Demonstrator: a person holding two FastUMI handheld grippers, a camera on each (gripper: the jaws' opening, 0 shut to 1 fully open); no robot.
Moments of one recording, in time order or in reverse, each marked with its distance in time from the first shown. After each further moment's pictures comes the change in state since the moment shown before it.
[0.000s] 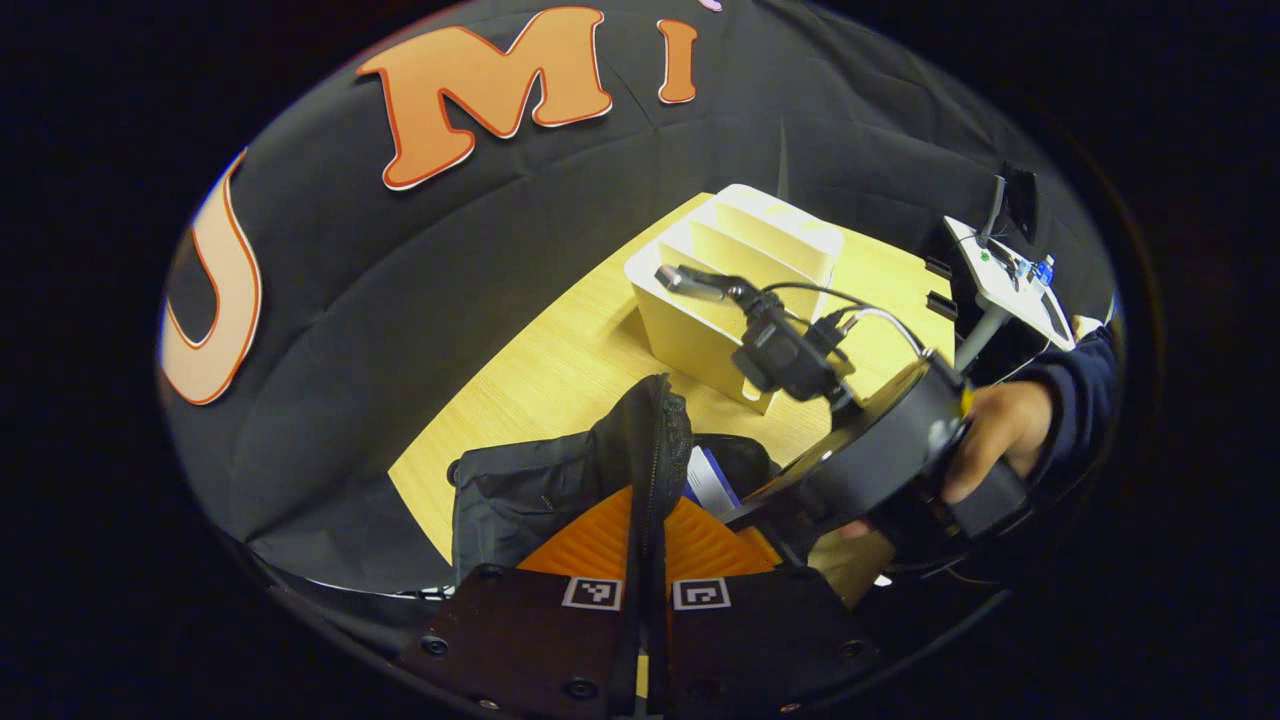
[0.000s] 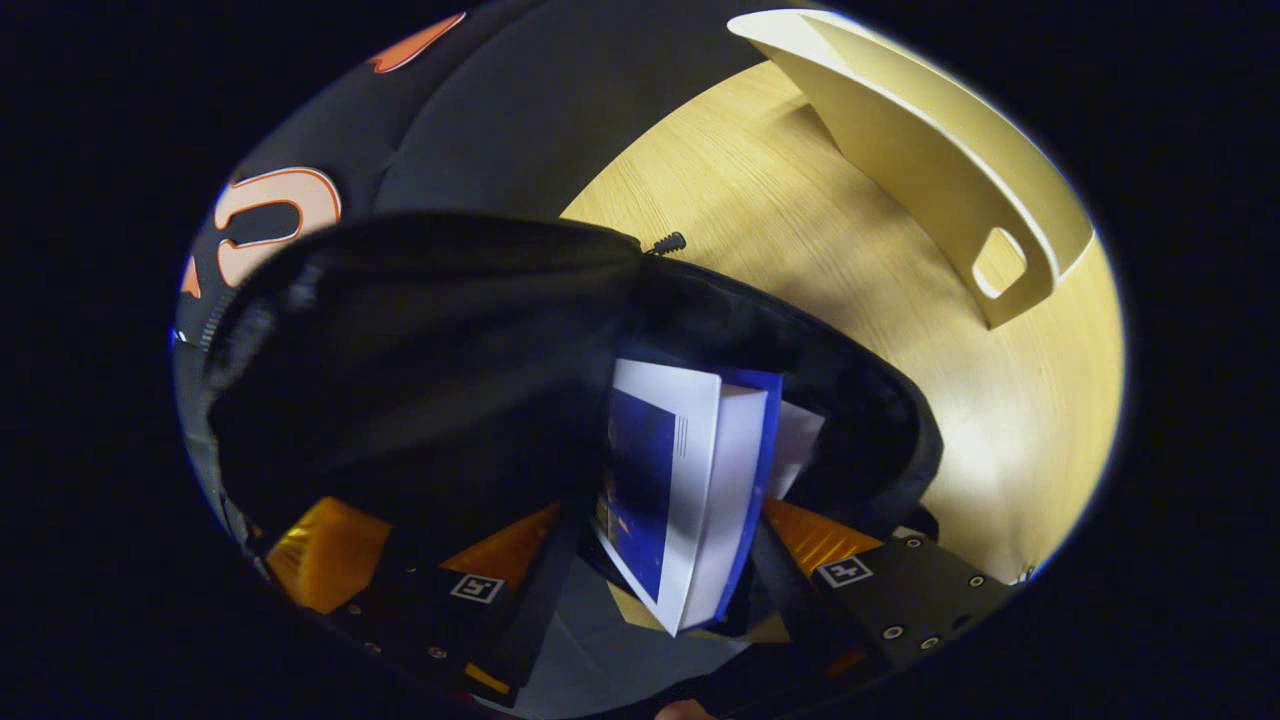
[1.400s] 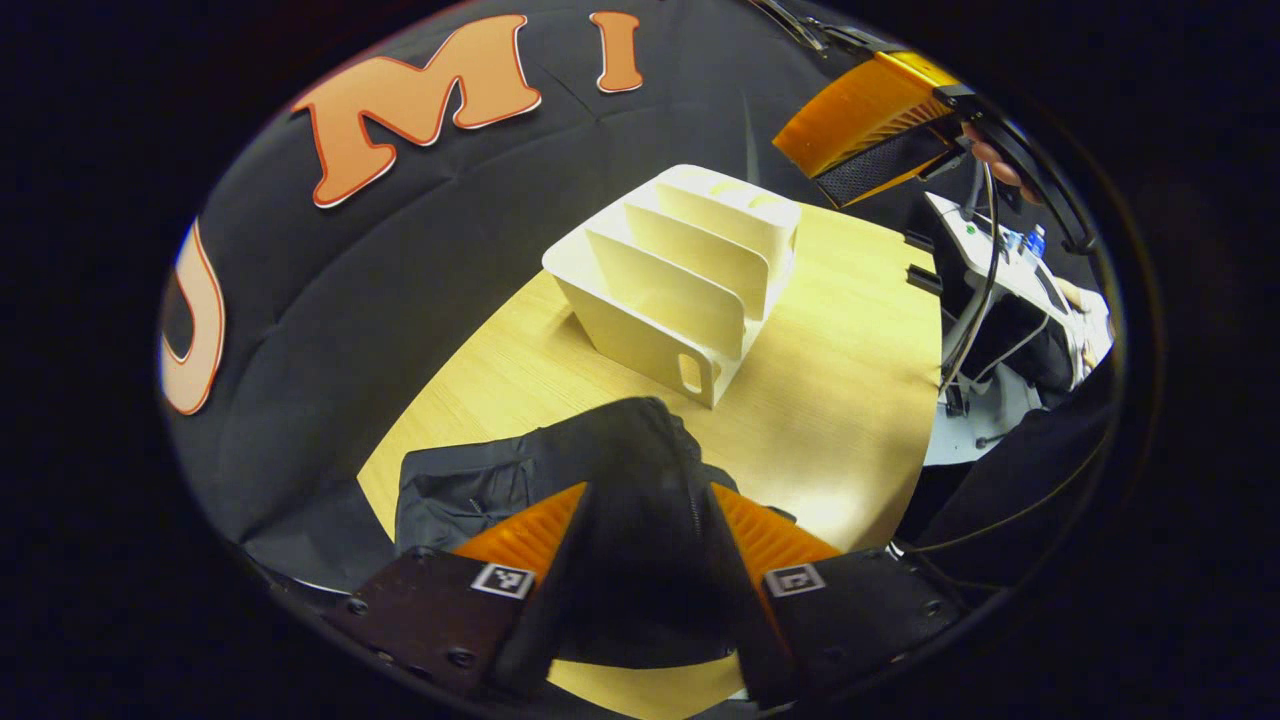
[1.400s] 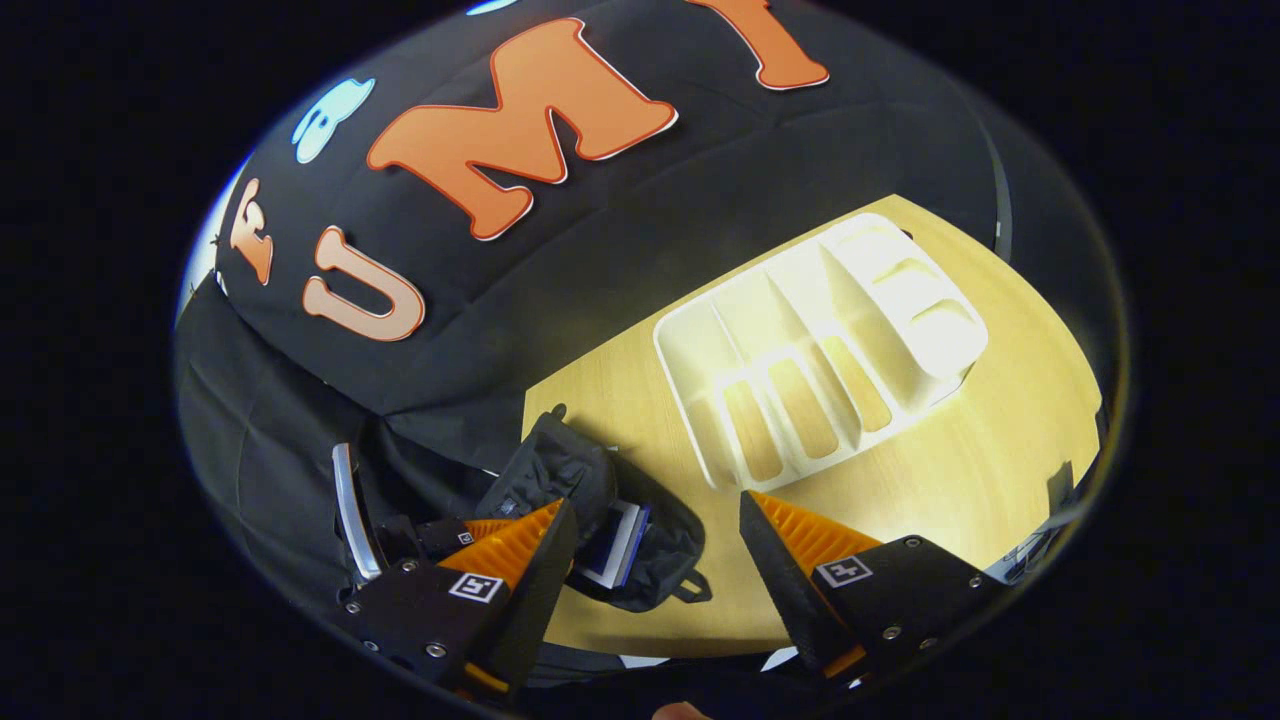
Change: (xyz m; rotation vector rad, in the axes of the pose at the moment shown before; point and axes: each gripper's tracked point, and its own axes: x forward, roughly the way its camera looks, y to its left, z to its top) left arm 0.035 -0.098 -0.006 0.020 0.000 0.017; right arm -0.272 -0.070 0.088 -0.224 -0.472 -0.116
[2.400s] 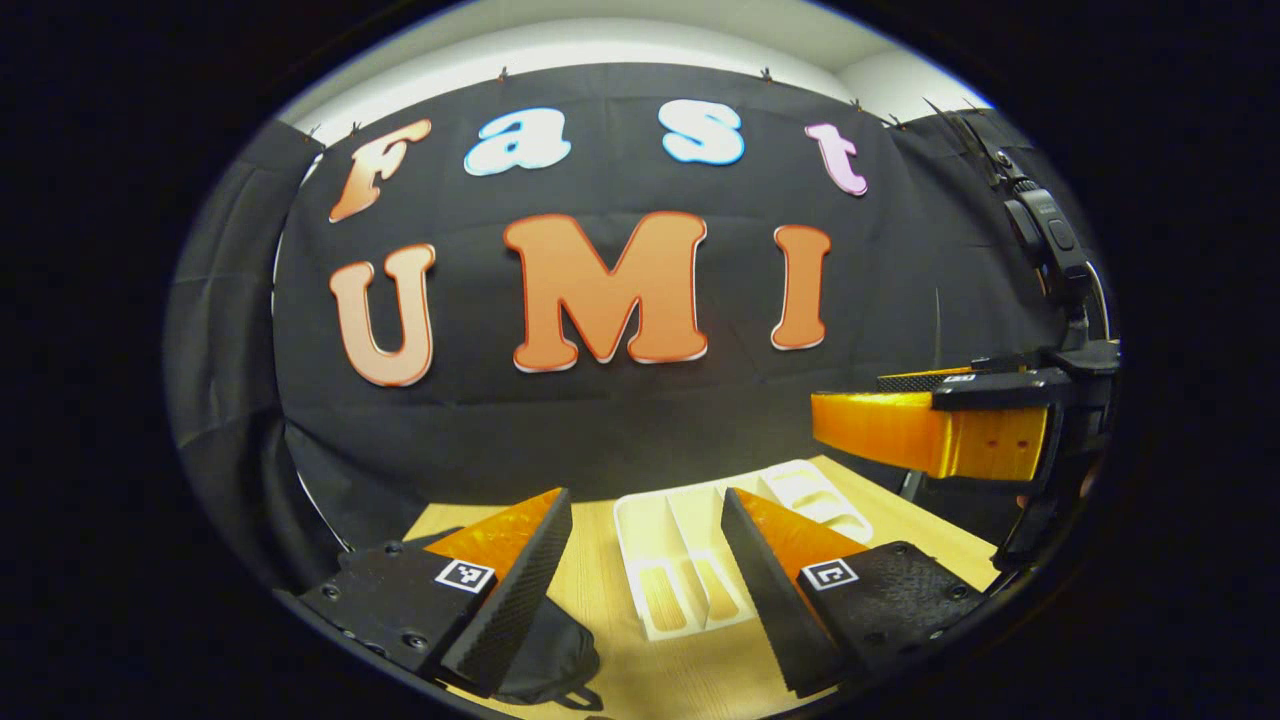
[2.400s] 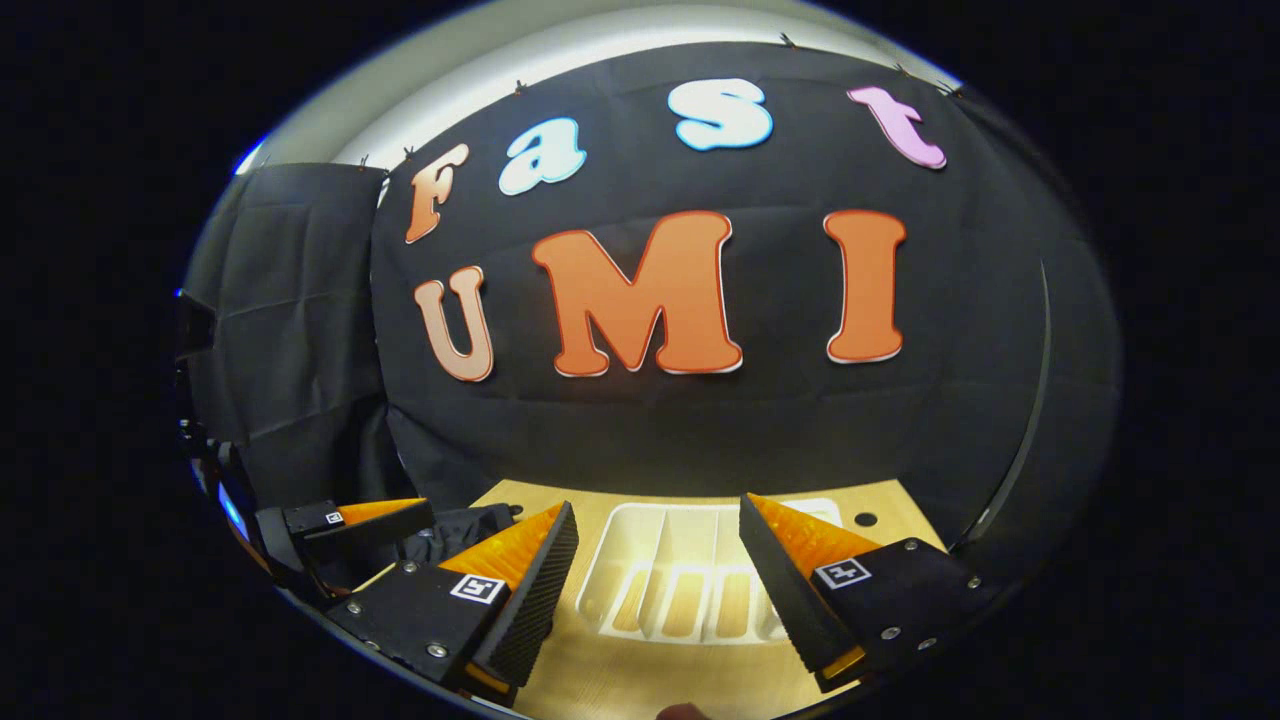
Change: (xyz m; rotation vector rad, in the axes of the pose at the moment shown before) left arm -0.107 -0.078 0.211 -0.482 -0.714 0.610; right arm -0.120 -0.032 0.106 -0.580 -0.653 0.048
